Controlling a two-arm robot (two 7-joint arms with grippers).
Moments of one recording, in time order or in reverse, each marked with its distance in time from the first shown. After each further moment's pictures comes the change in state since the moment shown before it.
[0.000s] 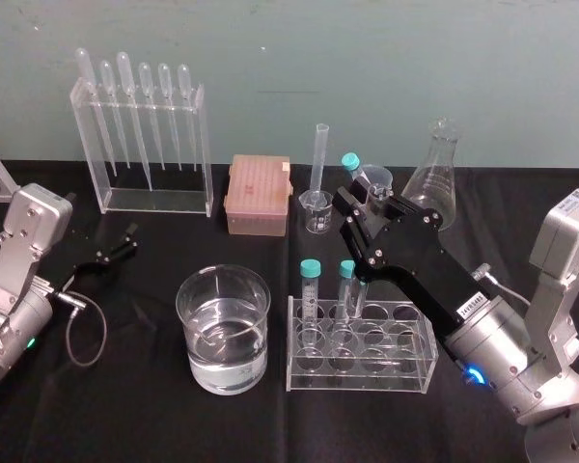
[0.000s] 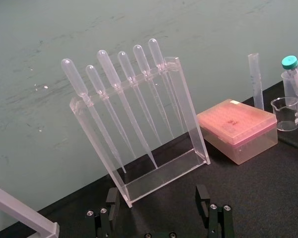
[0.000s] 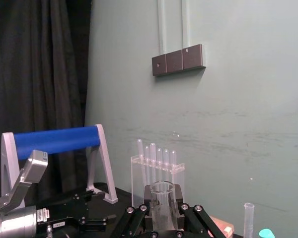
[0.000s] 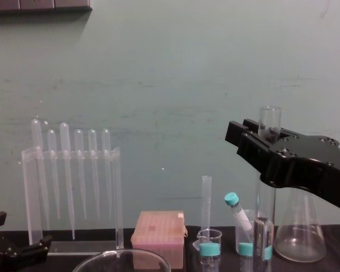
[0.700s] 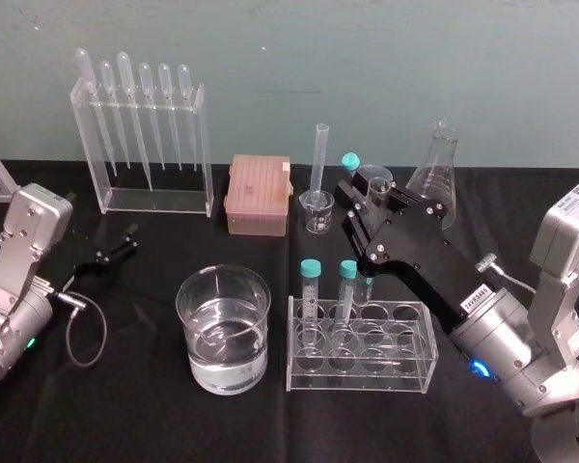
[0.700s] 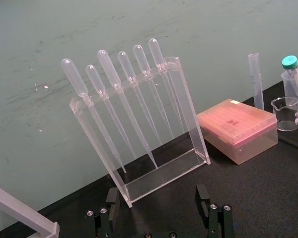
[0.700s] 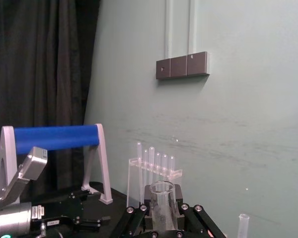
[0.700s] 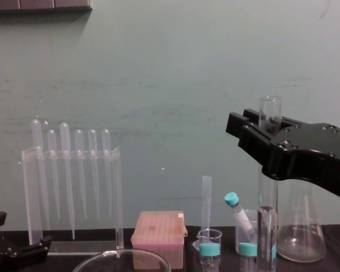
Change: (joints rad) left arm 0.000 0.000 0.000 0.000 0.000 0.000 0.000; right arm 0.013 0.015 0.003 -0.010 -0.046 -0.017 0.002
